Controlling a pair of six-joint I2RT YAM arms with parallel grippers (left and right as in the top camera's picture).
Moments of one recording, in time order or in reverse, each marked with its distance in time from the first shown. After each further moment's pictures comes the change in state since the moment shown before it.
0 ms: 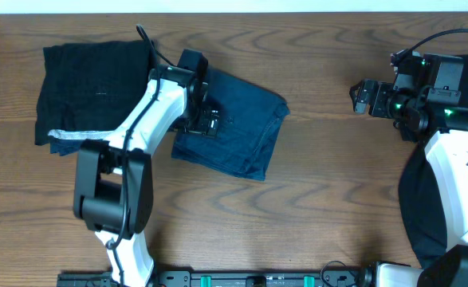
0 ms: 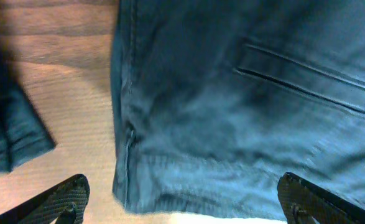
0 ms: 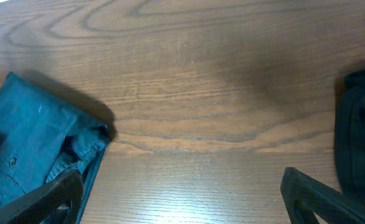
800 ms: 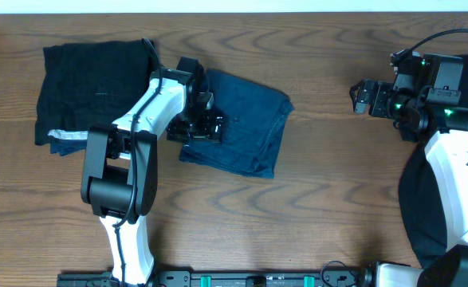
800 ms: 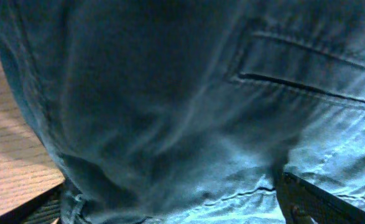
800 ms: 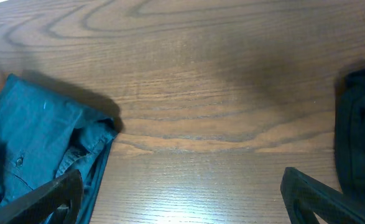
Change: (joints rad) left arm 0.031 0.097 -0.008 0.015 0.241 0.033; right arm 0.000 0.000 0.000 0.000 0.000 0.000
